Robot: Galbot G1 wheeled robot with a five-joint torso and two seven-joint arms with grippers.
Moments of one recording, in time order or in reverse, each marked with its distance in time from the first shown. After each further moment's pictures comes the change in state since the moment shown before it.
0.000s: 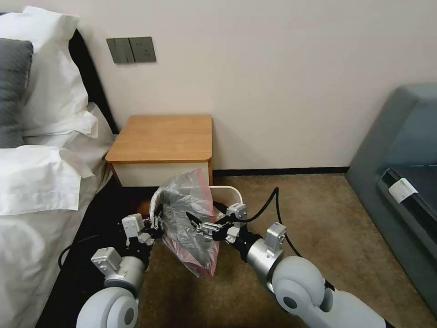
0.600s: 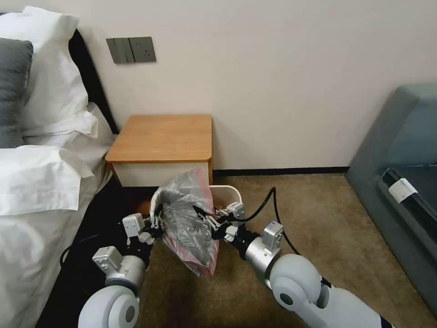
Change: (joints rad) left arm -0.012 -0.004 0.001 0.022 -0.003 -0.001 0.000; right arm 0.011 0.006 -0.004 -0.025 -0.035 0.013 -0.017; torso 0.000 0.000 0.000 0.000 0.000
